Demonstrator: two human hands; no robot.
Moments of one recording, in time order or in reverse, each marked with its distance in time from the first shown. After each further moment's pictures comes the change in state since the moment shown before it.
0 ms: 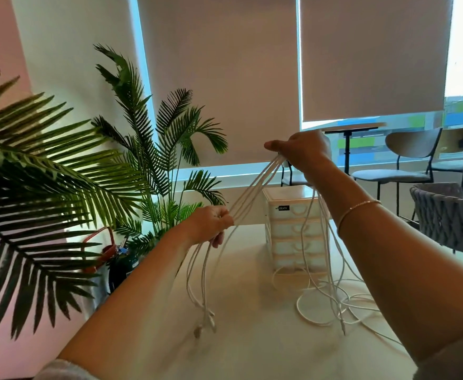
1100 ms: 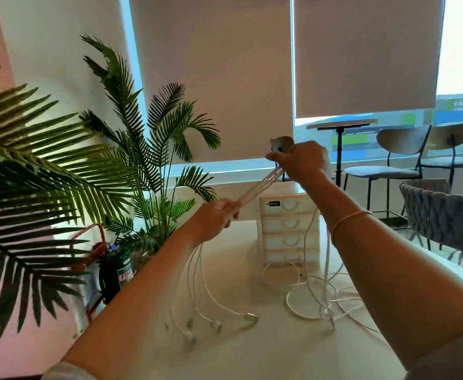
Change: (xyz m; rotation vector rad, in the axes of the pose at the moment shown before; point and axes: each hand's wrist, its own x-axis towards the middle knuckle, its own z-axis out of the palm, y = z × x) left_hand 0.014 0.009 0.025 -0.075 0.064 0.150; right_hand -0.007 0.032 0.012 -0.136 0.070 0.002
